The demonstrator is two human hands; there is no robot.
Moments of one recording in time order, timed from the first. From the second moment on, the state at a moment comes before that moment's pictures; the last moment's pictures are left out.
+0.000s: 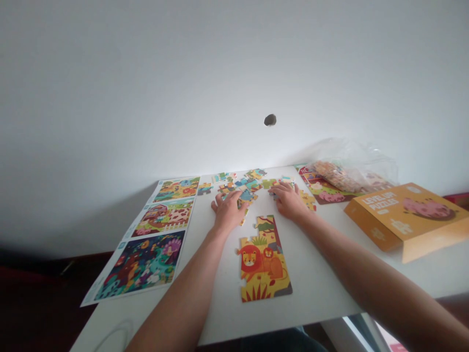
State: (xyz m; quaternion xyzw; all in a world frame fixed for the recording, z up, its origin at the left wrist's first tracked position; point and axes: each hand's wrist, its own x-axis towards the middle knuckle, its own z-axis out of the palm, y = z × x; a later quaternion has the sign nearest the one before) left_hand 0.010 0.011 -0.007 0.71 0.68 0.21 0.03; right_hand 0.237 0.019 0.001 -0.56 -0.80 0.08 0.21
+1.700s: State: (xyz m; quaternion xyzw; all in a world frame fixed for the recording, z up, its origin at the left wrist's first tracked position) left_hand 0.015 0.003 -0.001 0.71 0.67 0.19 0.00; right_hand 0.236 0.017 0.003 -0.56 -0.80 0.08 0.20
